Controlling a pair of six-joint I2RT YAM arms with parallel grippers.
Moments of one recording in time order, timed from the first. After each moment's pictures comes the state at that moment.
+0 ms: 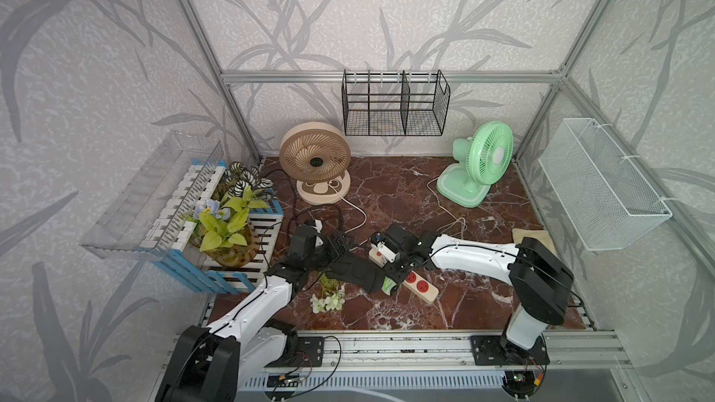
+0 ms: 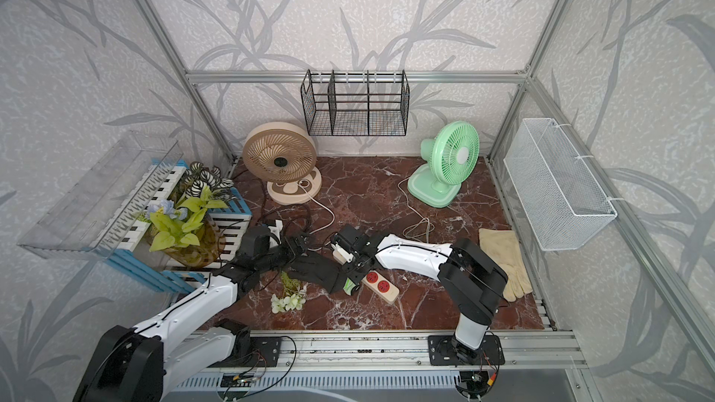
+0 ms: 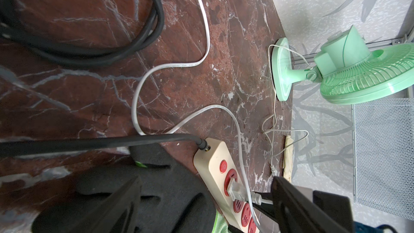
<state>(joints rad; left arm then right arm) -0.28 1.04 0.38 0.02 0.36 -0.94 0.96 1.73 1.11 -0.61 -0.03 0.13</state>
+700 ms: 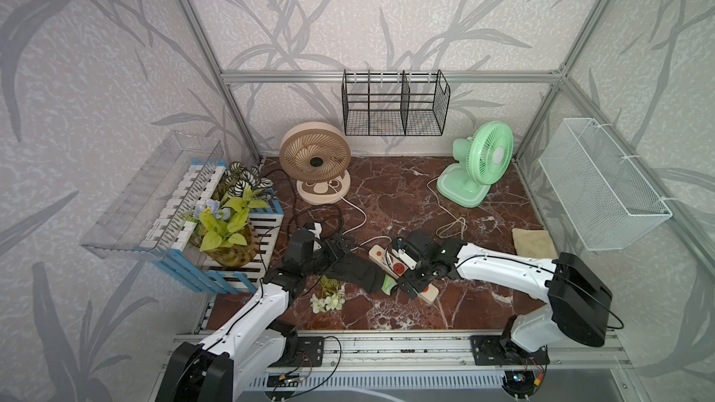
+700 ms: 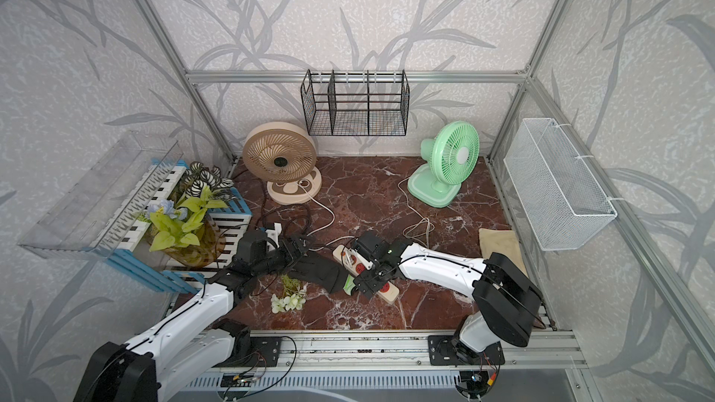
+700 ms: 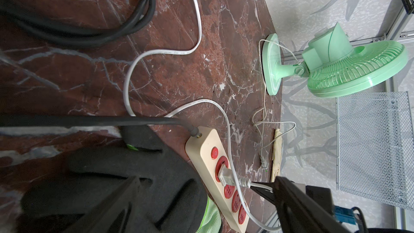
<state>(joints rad) -0.29 0.96 0.35 0.00 0.39 -0.98 0.93 1.53 0.92 -0.66 -0.03 0.19</state>
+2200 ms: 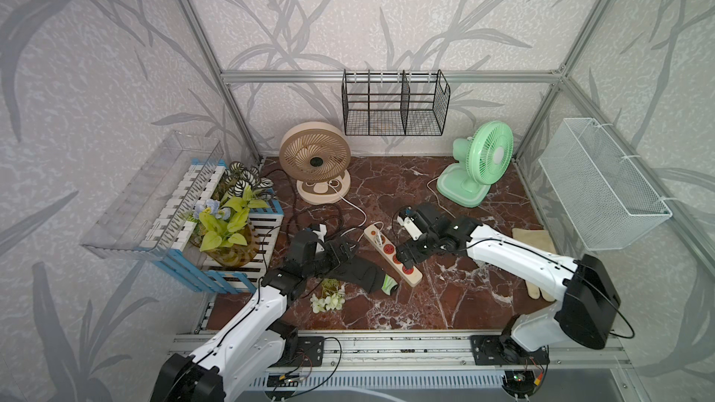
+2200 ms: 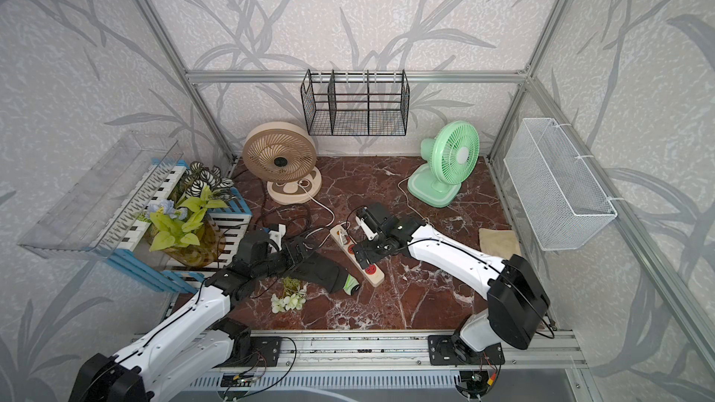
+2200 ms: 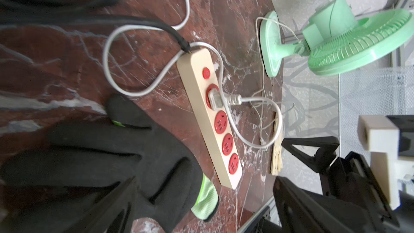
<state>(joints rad) -0.39 0.88 0.41 -0.16 0.38 -0.95 0.79 1.43 1.09 -0.73 -0.09 0.27</state>
